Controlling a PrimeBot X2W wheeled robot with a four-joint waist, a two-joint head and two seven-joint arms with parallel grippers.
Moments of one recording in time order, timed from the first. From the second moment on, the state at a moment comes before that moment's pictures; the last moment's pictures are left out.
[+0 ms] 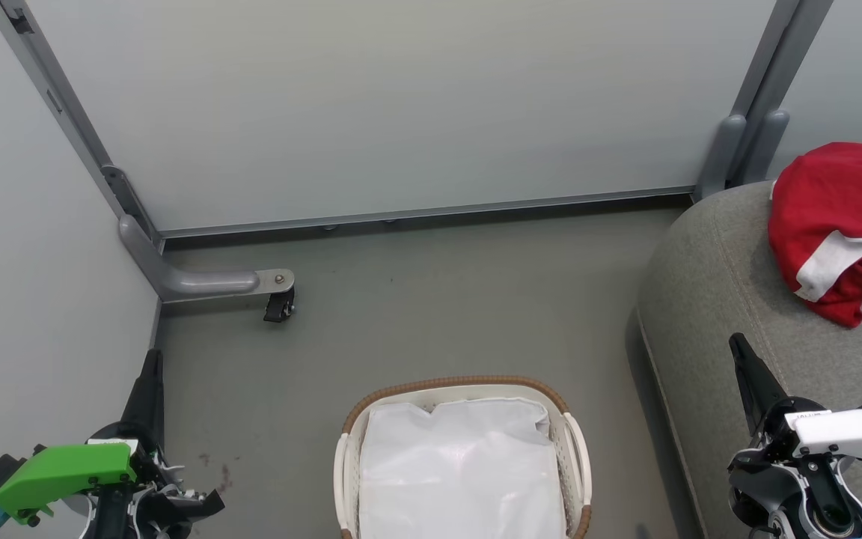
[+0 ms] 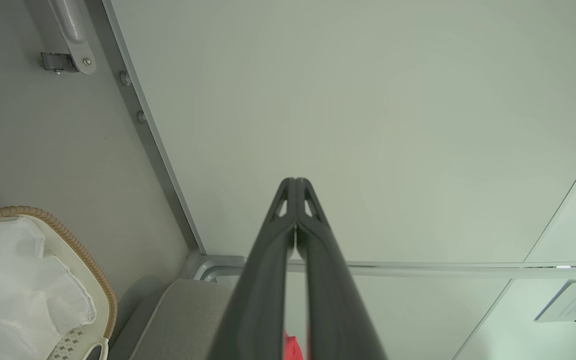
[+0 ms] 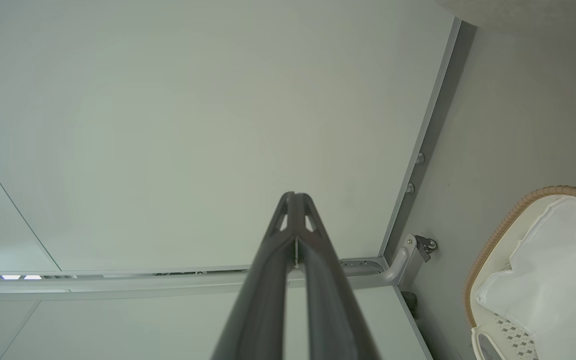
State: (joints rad) left arm -0.10 0.06 0.10 0.24 -1.62 -0.13 0.11; right arm -0.11 -0.05 -0.11 0.25 1.61 0.13 0.12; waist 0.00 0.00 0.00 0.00
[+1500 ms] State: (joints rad) left arm -0.10 0.05 0.11 0.24 -1.62 -0.13 0.11; right arm -0.11 -0.05 -0.11 0.25 1.61 0.13 0.12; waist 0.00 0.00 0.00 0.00
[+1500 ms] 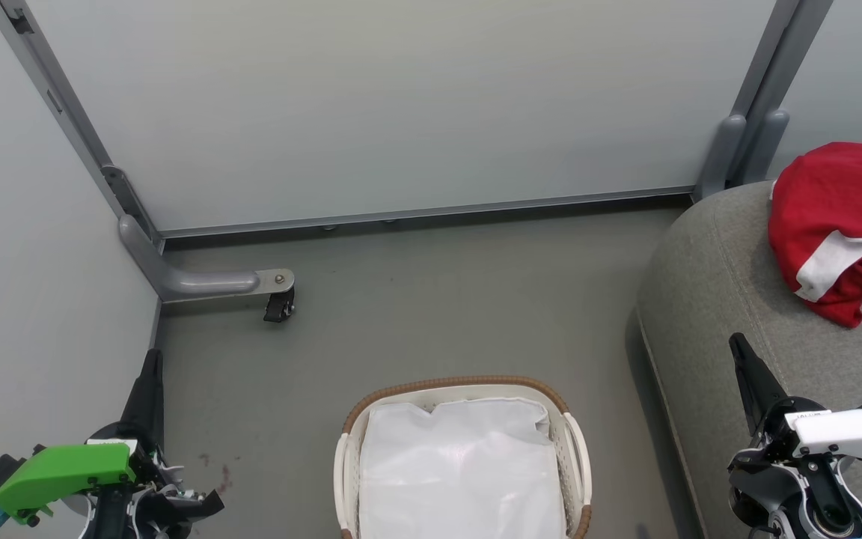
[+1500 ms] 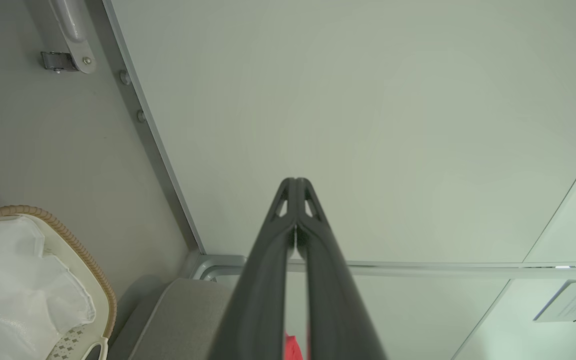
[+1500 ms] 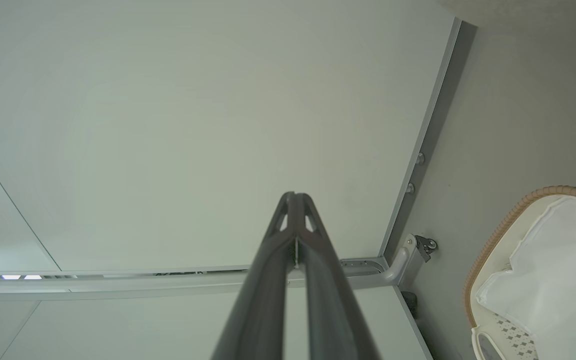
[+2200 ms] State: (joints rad) left arm -0.10 0.05 0.11 0.24 -1.62 -0.13 0.11; right arm -0.11 -0.05 -0.11 0.25 1.61 0.13 0.12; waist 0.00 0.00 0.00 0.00
